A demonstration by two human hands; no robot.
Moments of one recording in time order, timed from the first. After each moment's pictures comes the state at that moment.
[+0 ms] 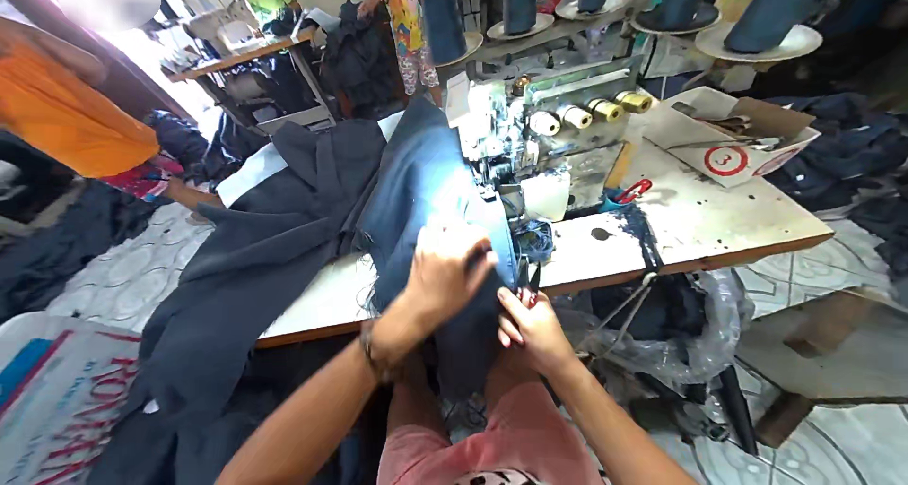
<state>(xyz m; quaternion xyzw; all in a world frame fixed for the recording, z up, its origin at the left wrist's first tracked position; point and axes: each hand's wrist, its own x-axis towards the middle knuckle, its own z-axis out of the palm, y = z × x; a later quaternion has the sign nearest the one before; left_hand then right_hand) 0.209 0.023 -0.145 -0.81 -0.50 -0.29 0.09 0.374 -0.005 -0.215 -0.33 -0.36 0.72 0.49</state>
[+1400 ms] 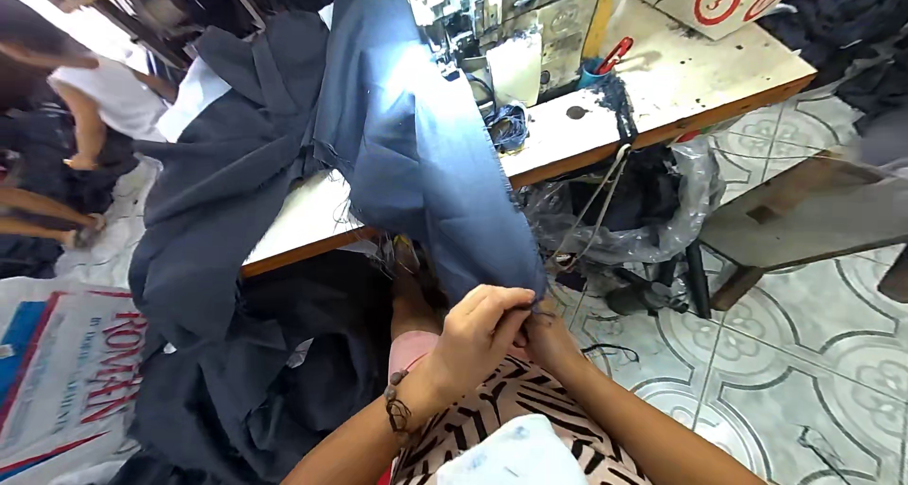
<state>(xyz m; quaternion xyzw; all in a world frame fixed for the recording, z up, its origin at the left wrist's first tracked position) 0.284 -0.154 -0.219 -0.77 -0.41 -0.46 -0.15 0.415 -0.142 -0.262 -0.33 -0.36 0.73 0.48</state>
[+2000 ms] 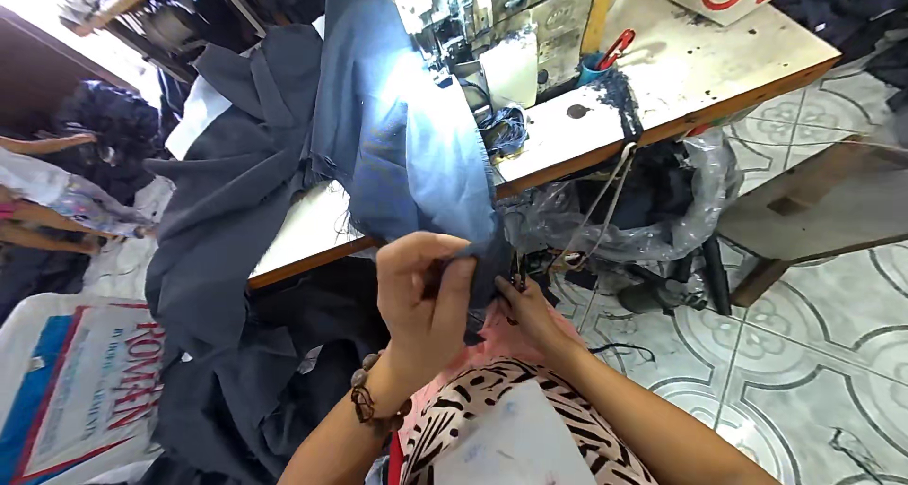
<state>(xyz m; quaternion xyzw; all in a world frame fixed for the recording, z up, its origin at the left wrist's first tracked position) 0.271 -0.118 -0.144 -0.71 -0.37 -0.58 -0.10 0.397 -0.105 -0.315 -0.42 -0.32 0.73 0.44</state>
